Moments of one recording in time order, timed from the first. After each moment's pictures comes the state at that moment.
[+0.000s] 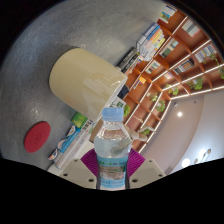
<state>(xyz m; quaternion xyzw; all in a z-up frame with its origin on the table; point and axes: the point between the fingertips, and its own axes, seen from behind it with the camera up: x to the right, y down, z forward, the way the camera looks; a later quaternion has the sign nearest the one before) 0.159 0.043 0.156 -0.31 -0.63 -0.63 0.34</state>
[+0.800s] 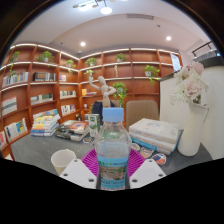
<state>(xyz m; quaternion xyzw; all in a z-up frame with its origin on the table) 0.191 0.019 0.117 -0.77 -0.09 0.10 0.62</state>
